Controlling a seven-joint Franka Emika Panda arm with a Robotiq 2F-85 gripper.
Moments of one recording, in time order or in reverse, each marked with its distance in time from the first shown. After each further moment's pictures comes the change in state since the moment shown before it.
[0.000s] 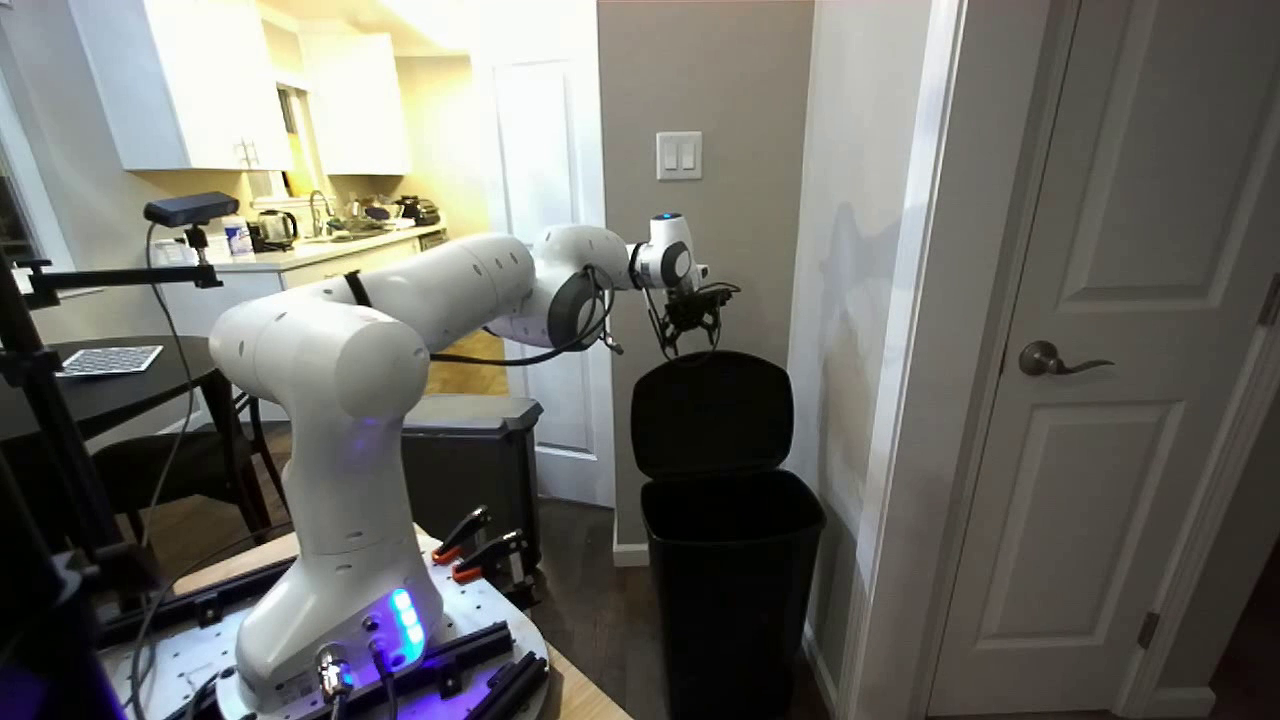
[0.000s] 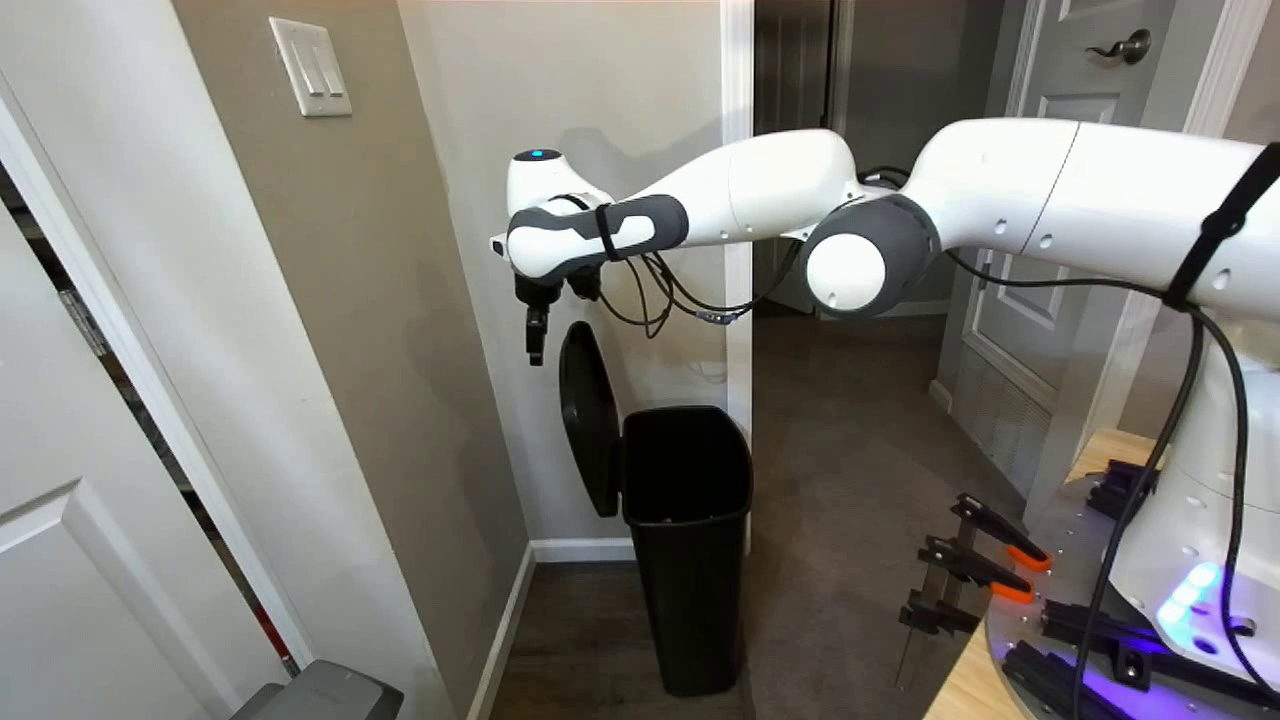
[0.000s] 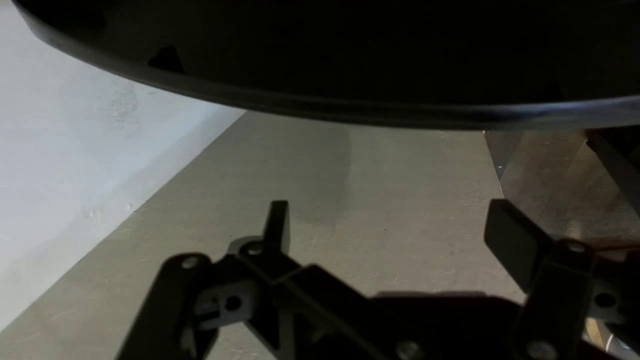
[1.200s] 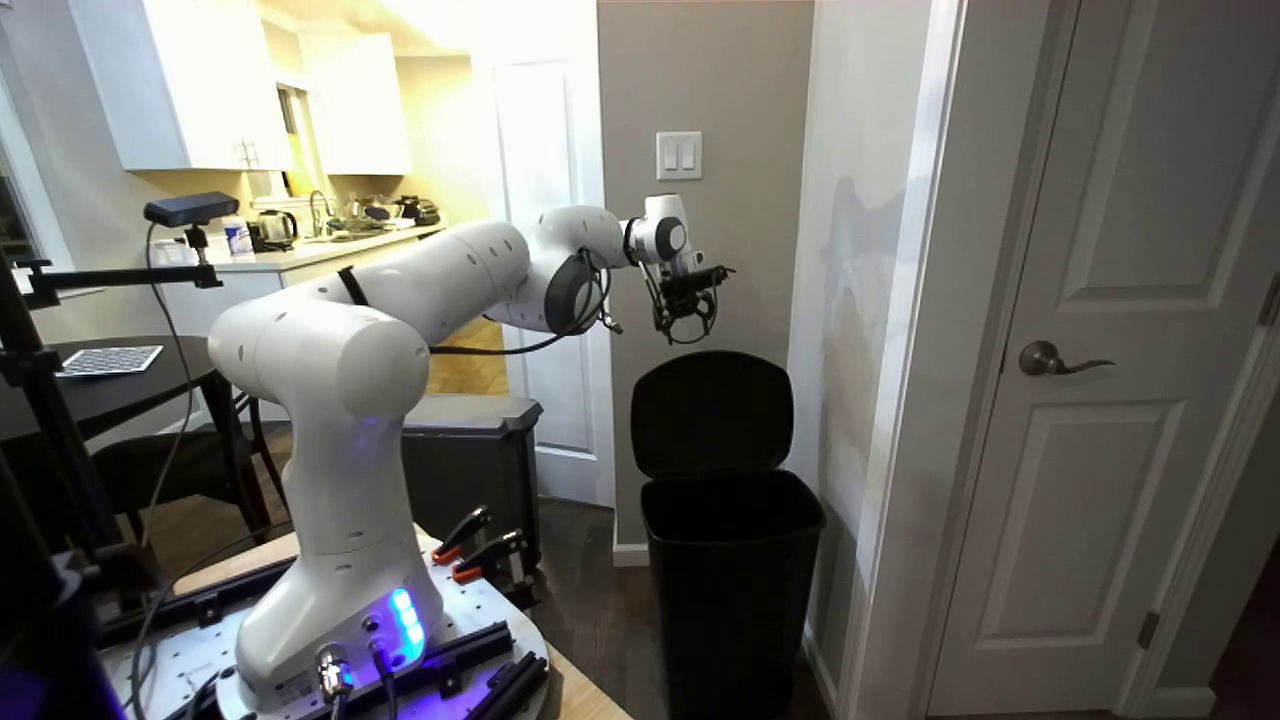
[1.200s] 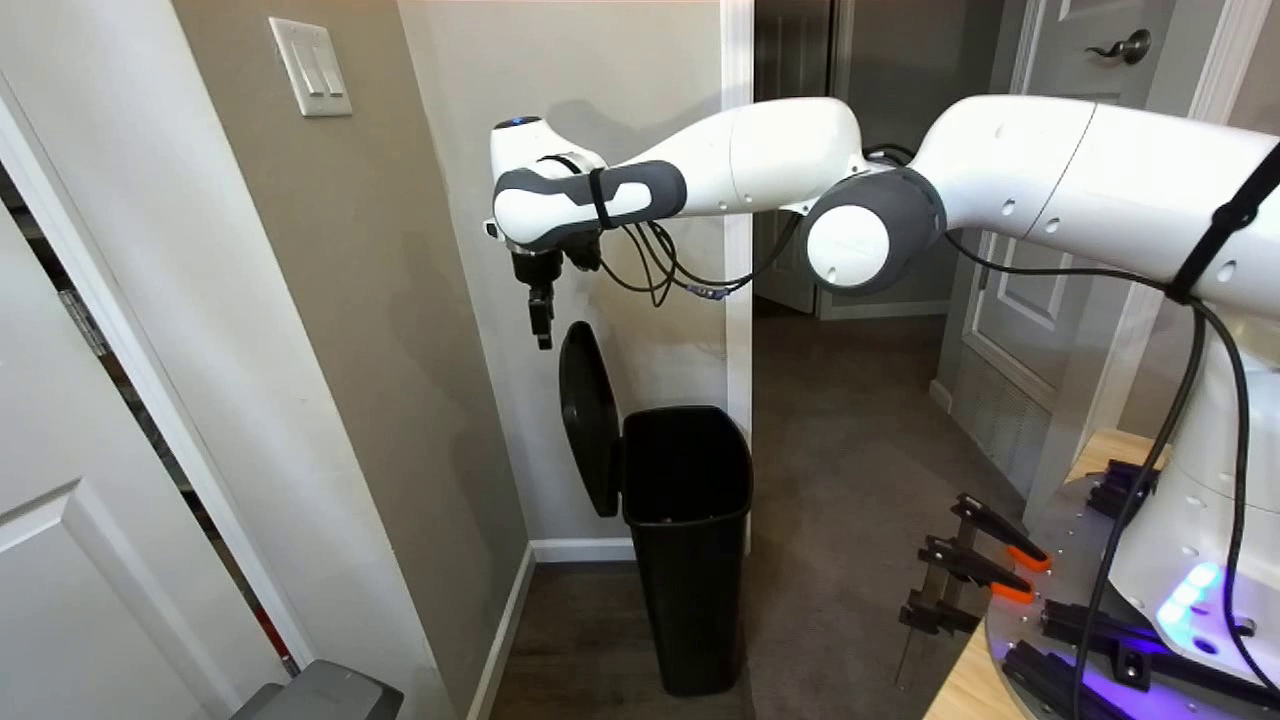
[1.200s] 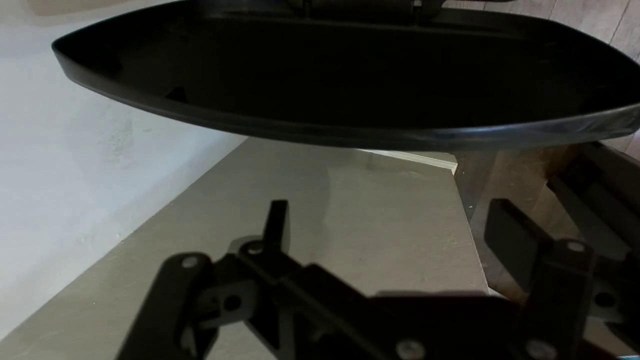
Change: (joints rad) arm 0.014 -0.074 0.012 0.000 -0.054 -0.200 0.002
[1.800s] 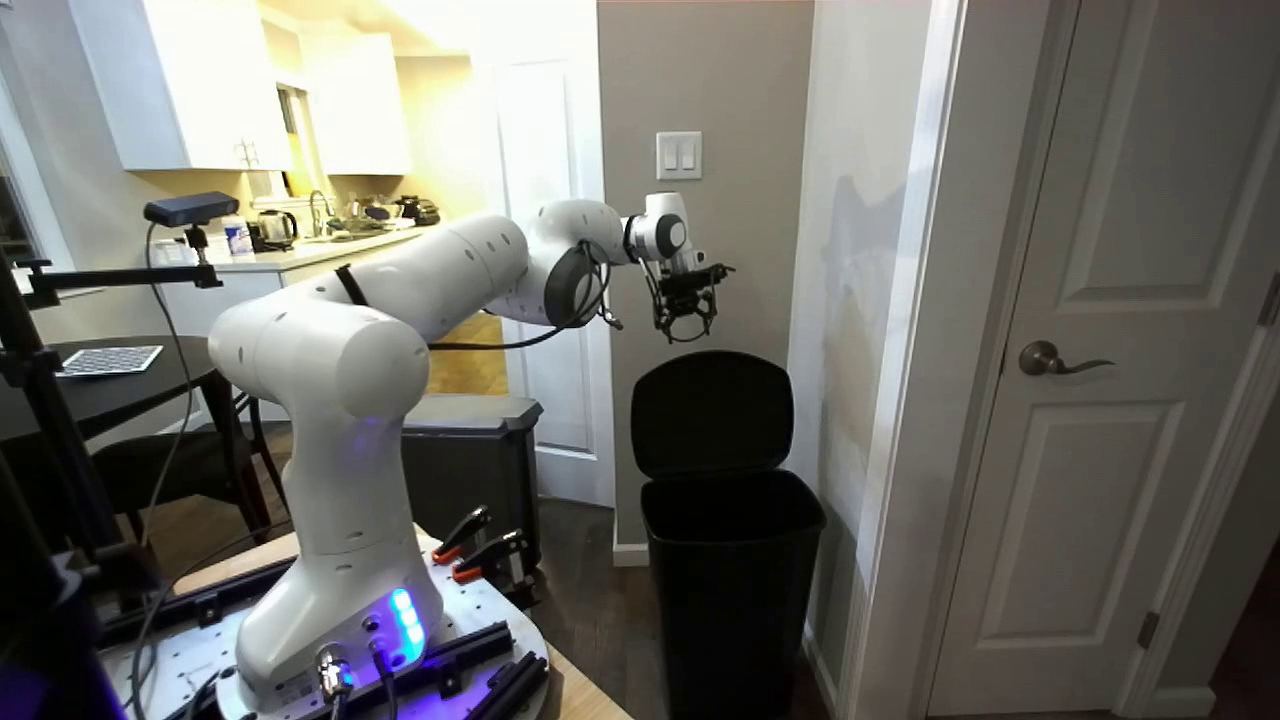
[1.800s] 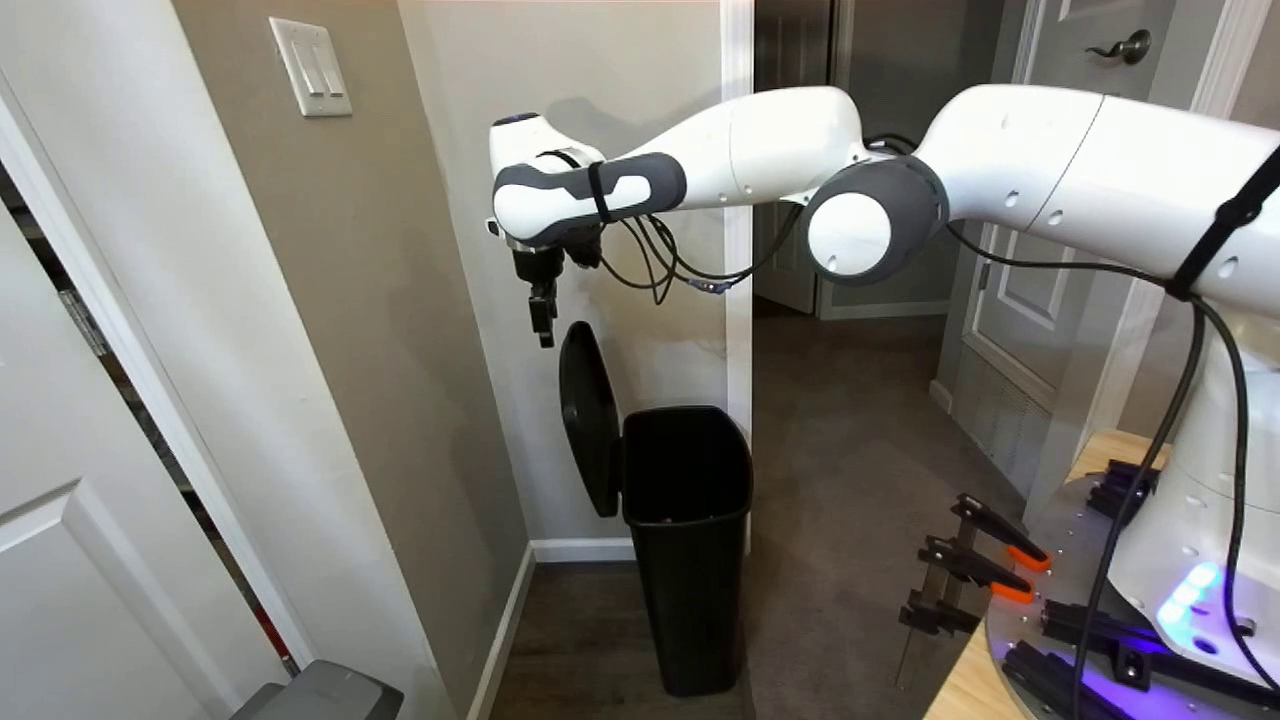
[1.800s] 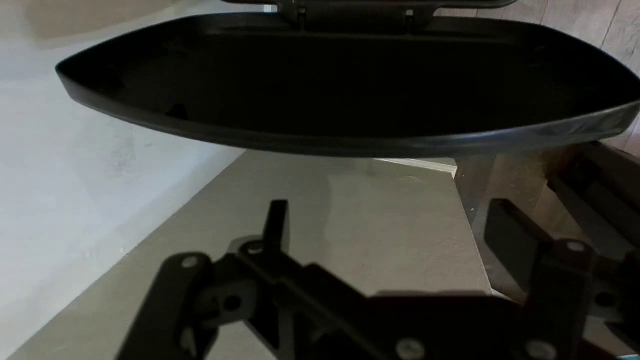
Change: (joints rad) arm -0.001 -0.032 -0.004 -0.045 -0.001 -0.007 0.033
